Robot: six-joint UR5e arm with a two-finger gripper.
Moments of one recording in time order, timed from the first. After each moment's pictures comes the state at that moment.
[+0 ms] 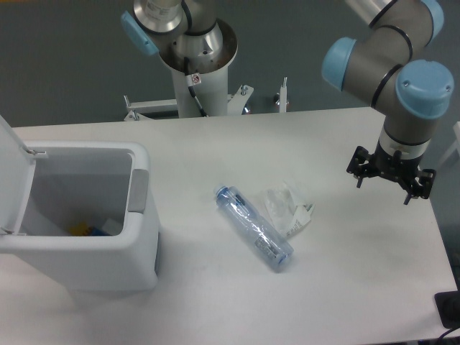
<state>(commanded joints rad) 2.75 -2.02 -1.41 -1.15 1.58 1.26</state>
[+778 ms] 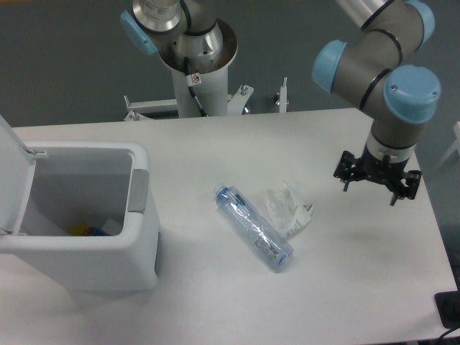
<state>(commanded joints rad) 2.70 -2.00 -1.50 -1.13 1.56 1.06</state>
